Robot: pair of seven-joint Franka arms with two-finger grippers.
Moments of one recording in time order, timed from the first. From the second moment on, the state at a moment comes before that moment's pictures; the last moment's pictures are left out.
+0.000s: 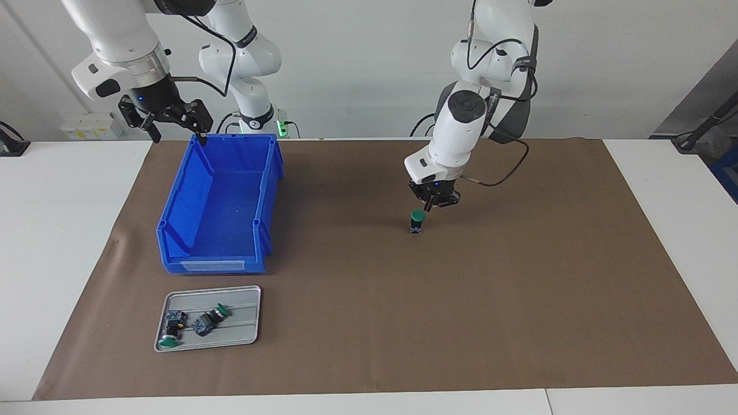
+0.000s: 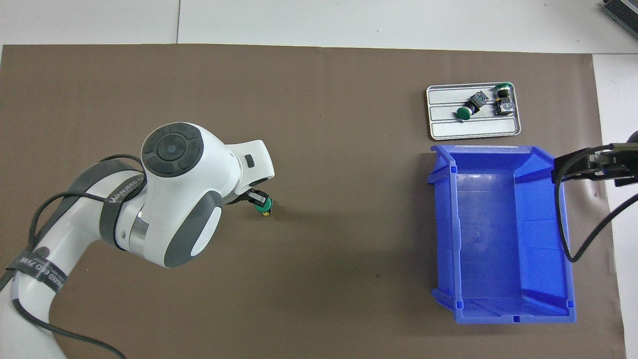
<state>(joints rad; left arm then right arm) -0.41 0.10 -0.08 -1.94 -0.06 2.04 0.02 0.08 -0.03 -0.05 -1.54 -0.04 1.45 0.11</state>
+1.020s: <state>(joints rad) -0.01 -0.04 -0.07 -1.84 -0.06 1.87 0.14 0.13 -0.01 0.04 -1.55 0.04 1.63 0.25</state>
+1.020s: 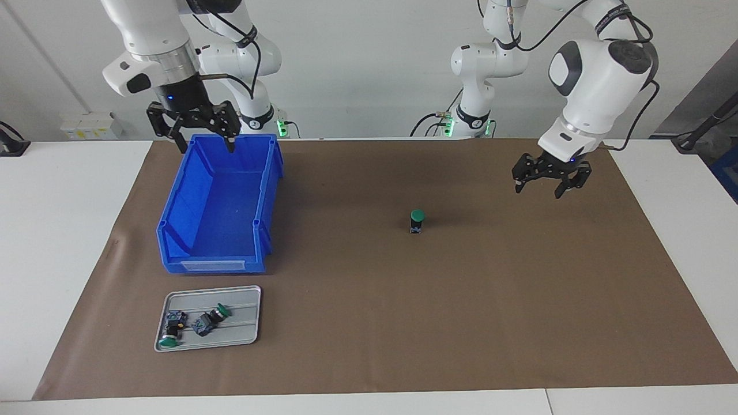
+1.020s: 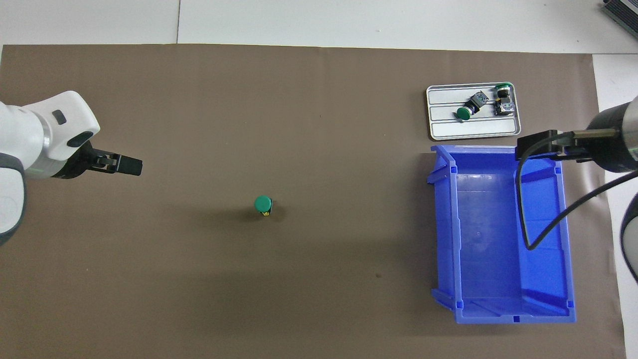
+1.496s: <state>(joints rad) 0.02 -0.02 -0.07 -1.57 -0.06 1.58 0.15 0.53 0.23 0.05 -1.59 0.04 2.02 0.86</state>
